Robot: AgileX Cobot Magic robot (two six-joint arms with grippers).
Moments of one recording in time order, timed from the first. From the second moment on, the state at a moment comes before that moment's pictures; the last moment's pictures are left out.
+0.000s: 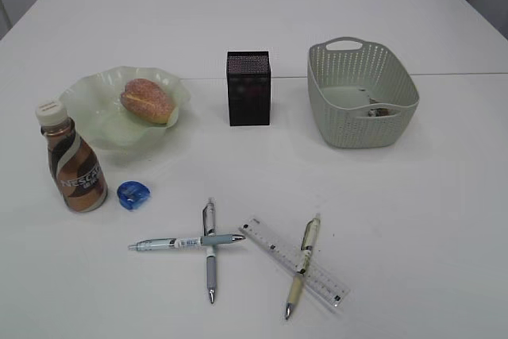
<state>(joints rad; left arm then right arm) -0.14 0.78 -0.86 -0.21 1.25 -0.19 0.44 1.62 -2.50 0.07 1.27 -0.28</state>
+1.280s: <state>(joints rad) -0.14 0.78 -0.86 -0.15 1.25 -0.18 0.44 1.21 -0.90 0.38 0.20 -0.49</state>
